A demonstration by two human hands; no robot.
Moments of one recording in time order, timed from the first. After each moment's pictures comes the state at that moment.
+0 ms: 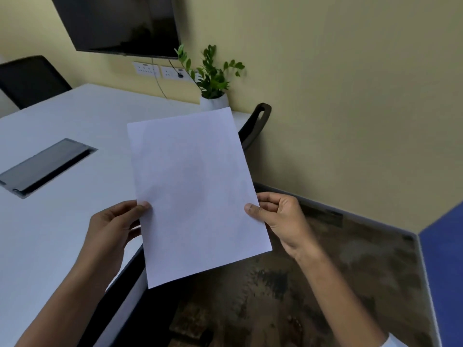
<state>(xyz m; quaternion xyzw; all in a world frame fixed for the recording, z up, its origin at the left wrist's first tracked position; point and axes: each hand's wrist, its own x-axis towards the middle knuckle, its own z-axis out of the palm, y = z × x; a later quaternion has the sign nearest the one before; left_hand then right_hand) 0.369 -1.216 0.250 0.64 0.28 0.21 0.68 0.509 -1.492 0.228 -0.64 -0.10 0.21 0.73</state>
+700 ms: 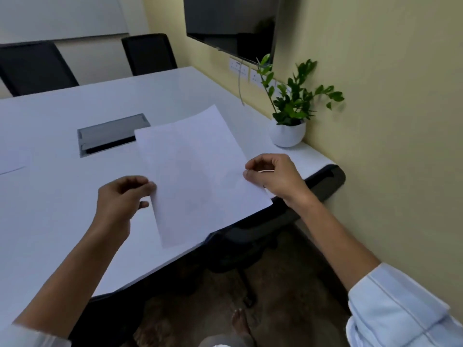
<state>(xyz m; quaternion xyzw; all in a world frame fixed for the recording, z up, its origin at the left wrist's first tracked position) 0.609 -1.172 0.246 0.54 0.48 0.41 0.56 0.886 -1.319 0.268 -0.71 -0.39 0.27 0.52</state>
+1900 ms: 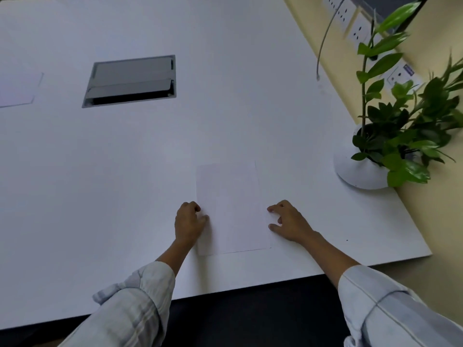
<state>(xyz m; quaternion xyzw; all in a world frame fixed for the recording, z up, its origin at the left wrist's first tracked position) 0.870 -0.985 -0.045 0.61 0.71 0.14 0.32 1.170 -1.049 -0.025 -0.71 -0.60 0.36 0.05</state>
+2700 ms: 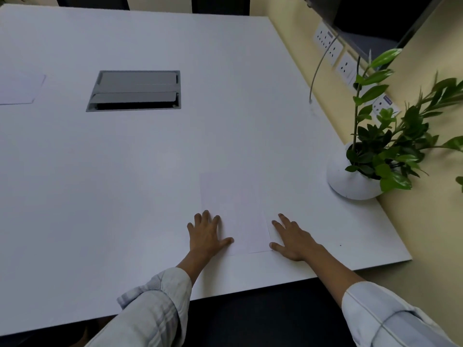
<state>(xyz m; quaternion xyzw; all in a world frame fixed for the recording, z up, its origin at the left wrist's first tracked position) 0.880 -1.017 -0.054 0.78 0.60 -0.04 0.16 1.146 -1.082 0.001 -0.69 -0.65 0.26 -0.19</state>
